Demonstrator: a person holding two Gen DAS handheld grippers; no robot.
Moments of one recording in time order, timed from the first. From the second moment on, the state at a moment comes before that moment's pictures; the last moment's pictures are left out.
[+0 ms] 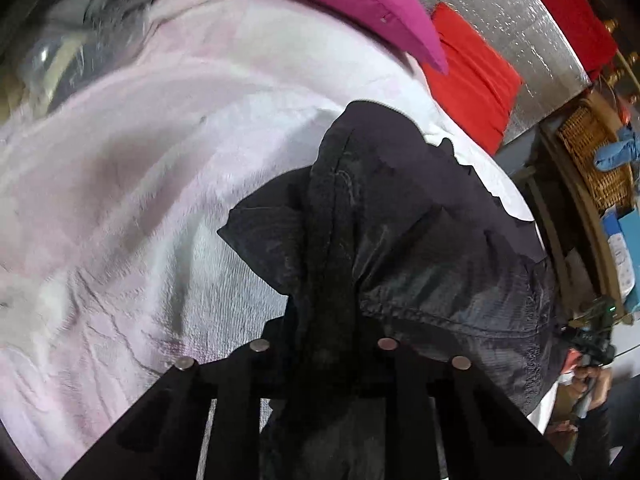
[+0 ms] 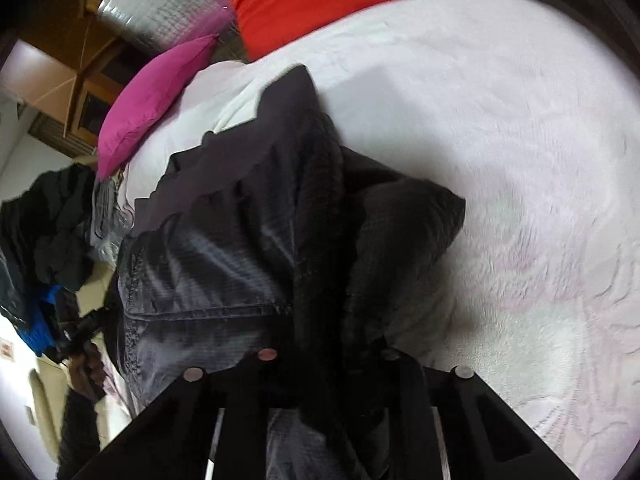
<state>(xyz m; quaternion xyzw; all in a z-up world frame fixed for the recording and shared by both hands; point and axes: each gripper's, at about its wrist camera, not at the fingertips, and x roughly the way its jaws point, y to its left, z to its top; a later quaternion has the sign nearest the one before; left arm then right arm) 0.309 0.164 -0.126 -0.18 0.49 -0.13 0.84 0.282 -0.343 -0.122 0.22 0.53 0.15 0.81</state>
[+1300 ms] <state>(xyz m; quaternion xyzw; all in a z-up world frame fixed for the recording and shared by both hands) 0.146 0.106 -0.096 -0.16 0.43 -0.16 0.87 0.099 -0.411 -0.085 0.20 0.46 0.10 0.86</state>
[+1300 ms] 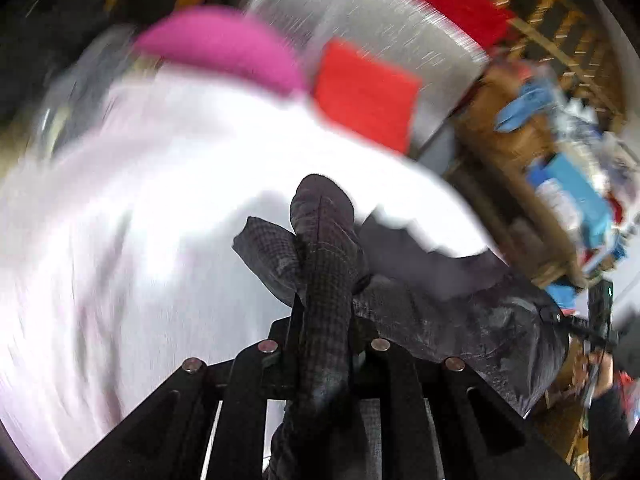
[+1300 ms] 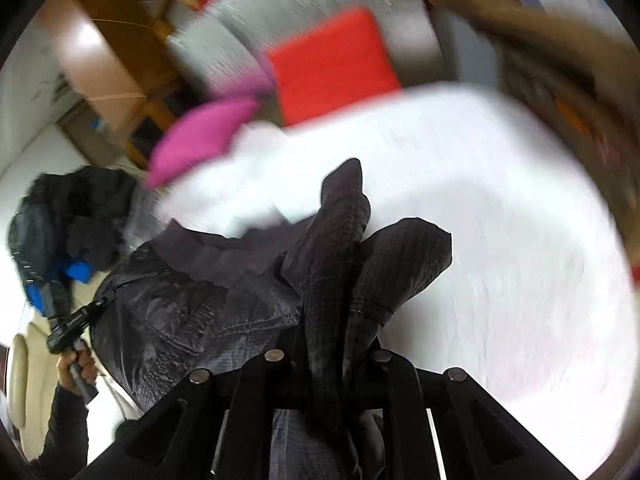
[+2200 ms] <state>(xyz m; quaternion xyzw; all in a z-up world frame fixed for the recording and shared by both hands) 0.079 0.014 -0.120 0.00 0.46 -0.06 0.89 0.052 -0.373 -0.097 0.24 0.43 0.07 0.87</state>
